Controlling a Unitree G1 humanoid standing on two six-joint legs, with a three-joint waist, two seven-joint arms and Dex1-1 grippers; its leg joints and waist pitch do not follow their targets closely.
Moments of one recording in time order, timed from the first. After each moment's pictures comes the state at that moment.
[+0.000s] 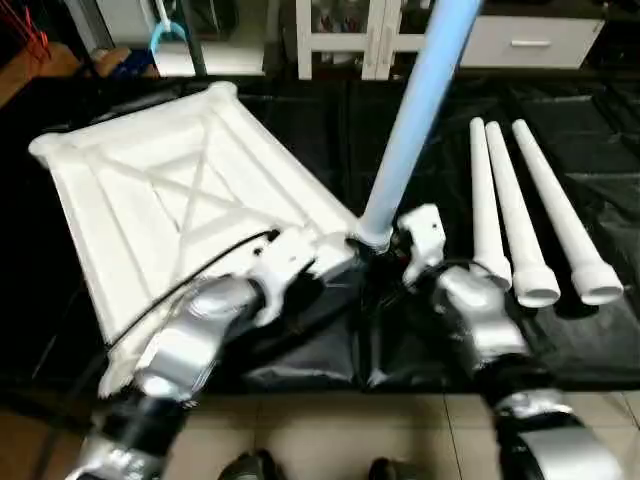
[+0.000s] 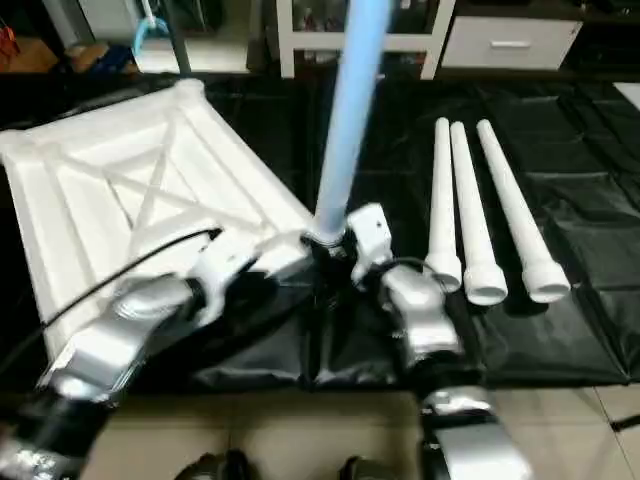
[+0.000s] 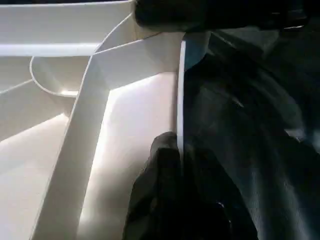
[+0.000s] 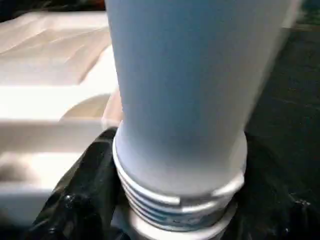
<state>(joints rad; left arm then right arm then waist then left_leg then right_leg) -0.42 0.24 -0.30 0.03 0.08 0.61 -0.61 -0.61 -0.05 -0.02 0.84 0.12 -0.20 0.50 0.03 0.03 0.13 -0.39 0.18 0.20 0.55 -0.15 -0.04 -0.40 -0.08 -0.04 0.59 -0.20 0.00</state>
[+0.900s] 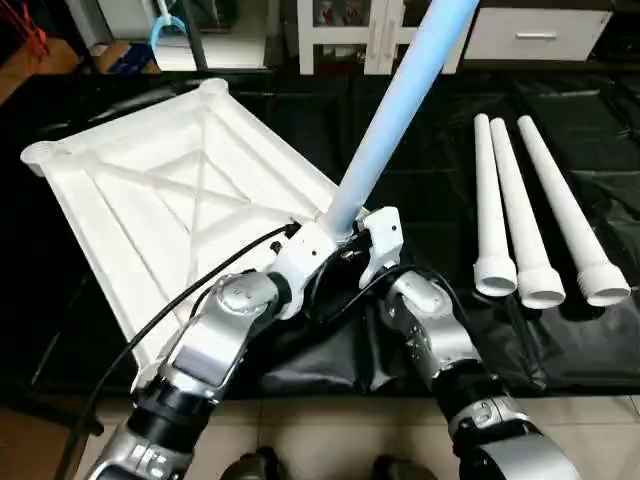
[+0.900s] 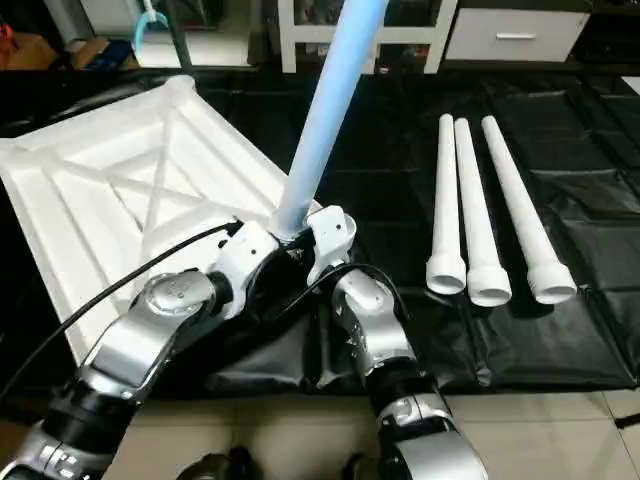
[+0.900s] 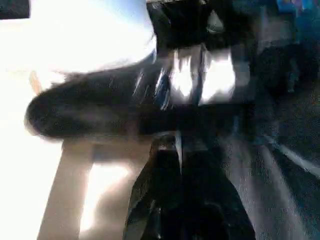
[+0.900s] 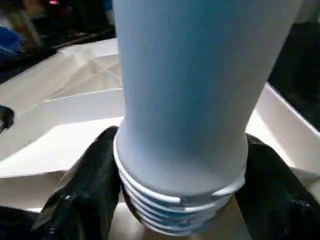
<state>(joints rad) -0.39 0.27 -0.31 -0.02 0.07 0.56 -0.63 -0.58 0.01 0.03 0.72 0.18 -0.12 0.64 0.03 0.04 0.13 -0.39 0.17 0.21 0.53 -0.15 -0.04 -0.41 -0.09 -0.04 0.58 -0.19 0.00</state>
